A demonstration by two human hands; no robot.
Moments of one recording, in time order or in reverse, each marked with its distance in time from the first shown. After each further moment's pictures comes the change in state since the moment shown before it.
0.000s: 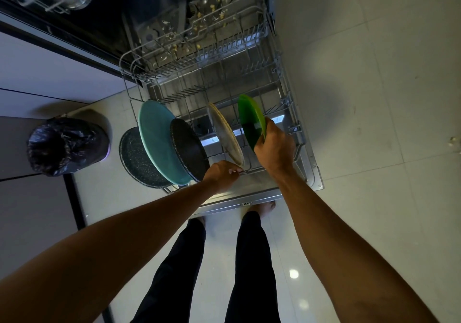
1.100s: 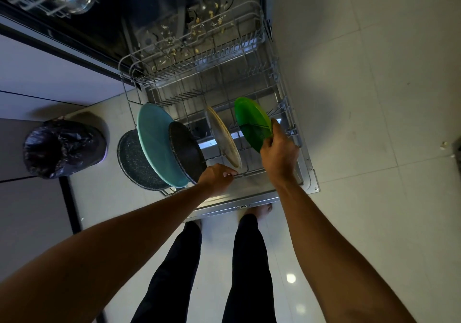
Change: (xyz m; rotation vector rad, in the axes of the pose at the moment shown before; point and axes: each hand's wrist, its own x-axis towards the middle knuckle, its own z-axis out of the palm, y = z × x) left_hand -0.009 -0.002 -0.006 -0.024 0.017 -0.019; right_hand -0.011 -0.001 -0.014 0.070 0.152 0.128
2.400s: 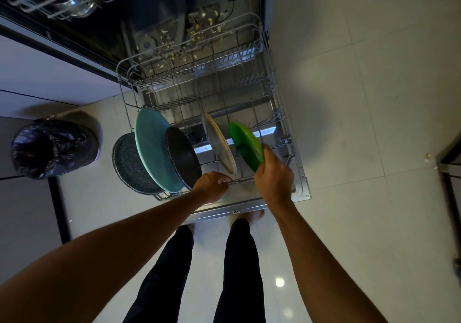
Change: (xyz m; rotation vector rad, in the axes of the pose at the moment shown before) left_hand -0.017 0.014 -0.011 0.027 -0.069 -0.011; right_hand -0.034 0.000 -0.019 -0.073 -0.099 -0.122
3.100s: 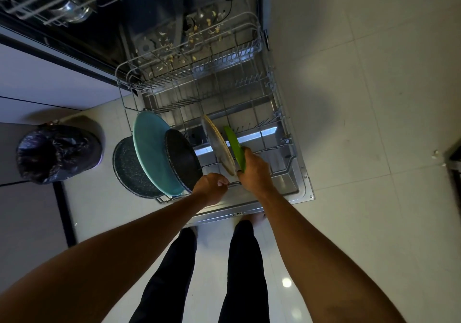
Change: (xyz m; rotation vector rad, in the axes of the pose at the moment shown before) left_hand 0.002 0.004 0.001 -0.005 0.078 -0.054; right_hand 0.022 0.006 0.062 0.084 -0.419 0.025
